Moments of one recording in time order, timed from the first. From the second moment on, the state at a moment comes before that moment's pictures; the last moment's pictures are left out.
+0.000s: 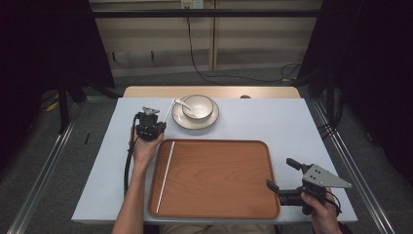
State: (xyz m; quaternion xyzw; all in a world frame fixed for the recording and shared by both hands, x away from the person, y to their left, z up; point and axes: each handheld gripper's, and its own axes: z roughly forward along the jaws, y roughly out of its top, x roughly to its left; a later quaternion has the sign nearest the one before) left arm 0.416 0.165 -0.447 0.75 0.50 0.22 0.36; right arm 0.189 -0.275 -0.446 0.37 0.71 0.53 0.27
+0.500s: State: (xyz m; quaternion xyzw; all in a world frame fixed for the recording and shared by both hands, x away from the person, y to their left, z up) left arm 0.381 0.167 -0.448 0.74 0.51 0.20 0.38; right arm 0.191 -0.274 -0.447 0.37 0.71 0.53 0.27
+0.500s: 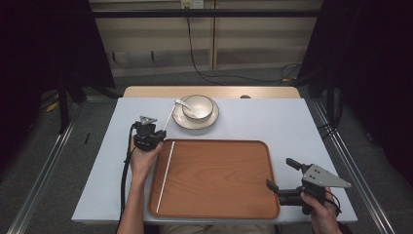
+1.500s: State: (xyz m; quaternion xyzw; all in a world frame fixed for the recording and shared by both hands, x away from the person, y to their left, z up) left arm 0.328 0.142 -0.451 0.75 0.49 0.17 0.40; right arm 0.191 -0.274 -0.447 0.37 0.71 0.53 0.27
